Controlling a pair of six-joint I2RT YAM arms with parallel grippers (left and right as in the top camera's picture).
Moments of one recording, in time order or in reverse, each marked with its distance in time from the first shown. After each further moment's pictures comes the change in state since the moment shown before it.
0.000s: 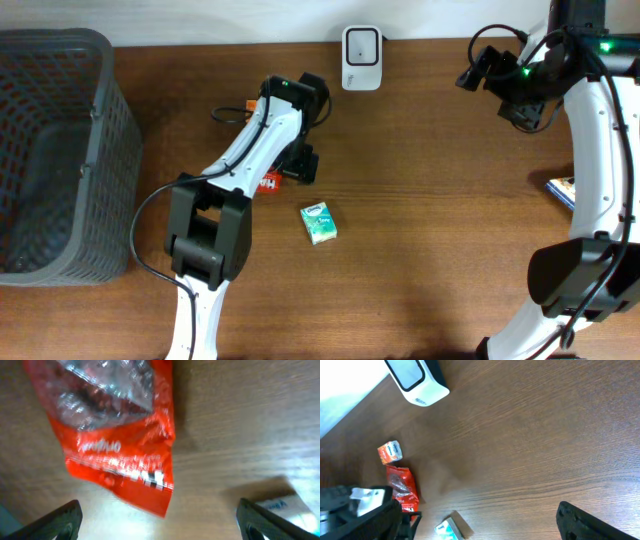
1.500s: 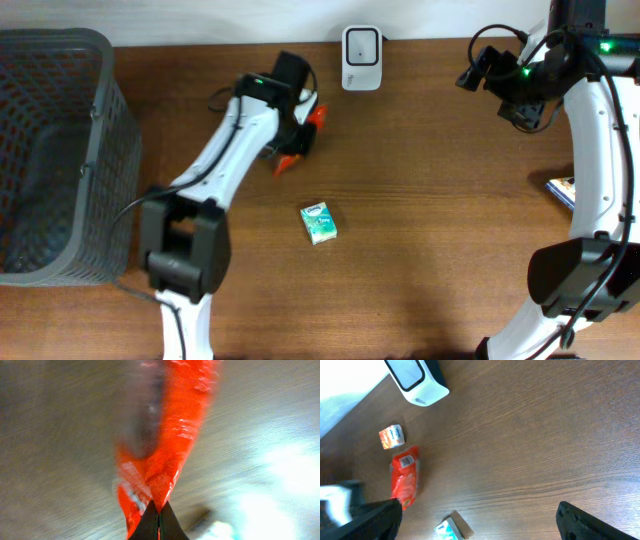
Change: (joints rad) left arm 0.069 -0.139 -0.063 0.285 0.315 0.176; right arm 0.000 0.000 0.000 0.000 0.000 0.000
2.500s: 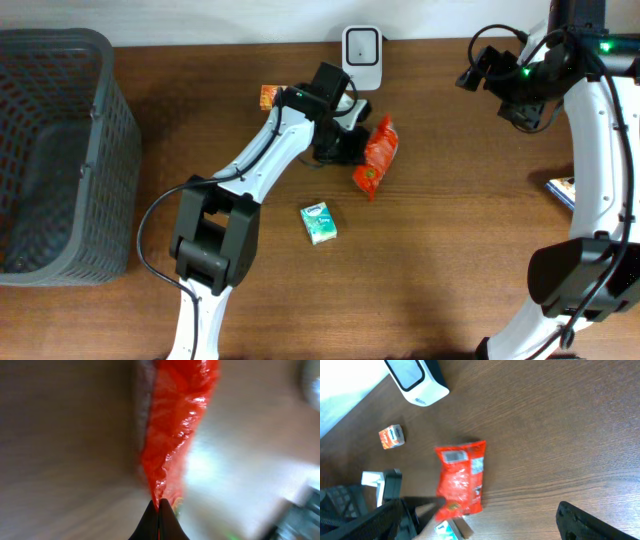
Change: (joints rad) left arm -0.116 0.124 0.023 0.156 0.353 -0.208; right arm 0.000 0.000 0.000 0.000 0.000 0.000
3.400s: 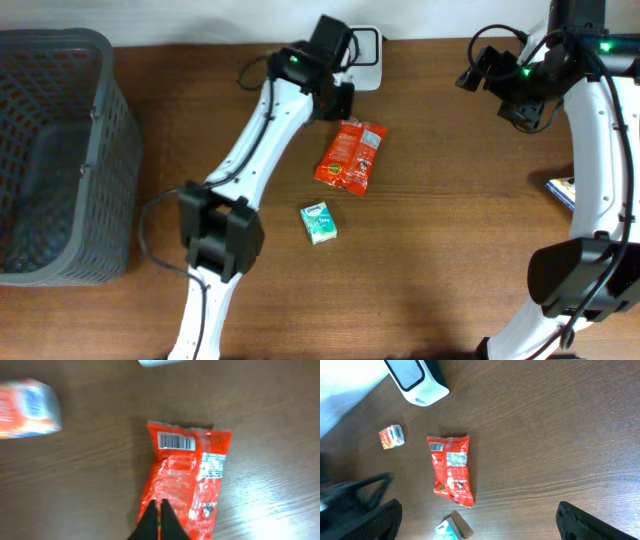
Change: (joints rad) left arm 0.006 0.108 0.444 -0.220 -0.409 -0.011; right arm 0.000 0.000 0.000 0.000 0.000 0.000
